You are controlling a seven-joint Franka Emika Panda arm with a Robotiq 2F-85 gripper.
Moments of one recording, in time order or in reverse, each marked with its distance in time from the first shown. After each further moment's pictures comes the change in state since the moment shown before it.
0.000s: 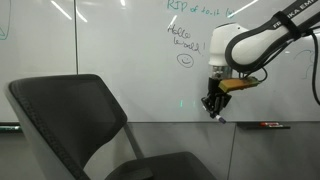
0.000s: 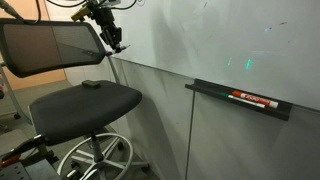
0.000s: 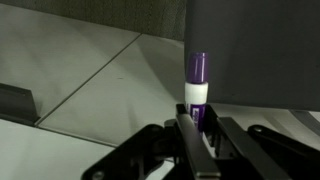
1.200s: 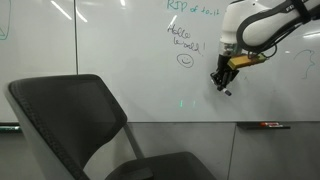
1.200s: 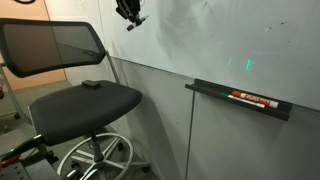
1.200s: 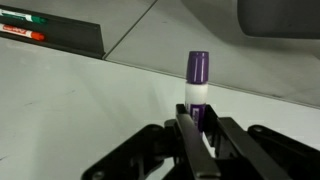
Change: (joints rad) arm -0.115 -0.086 0.001 0.100 -0.163 -0.009 -0.002
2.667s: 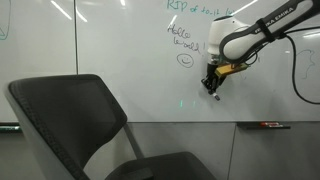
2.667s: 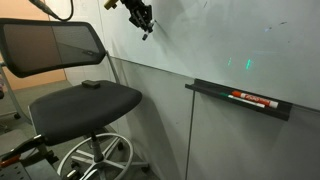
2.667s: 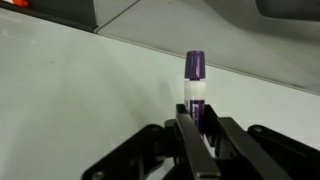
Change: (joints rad) arm -0.005 0.220 -0.013 0.200 -0.064 0.009 -0.029
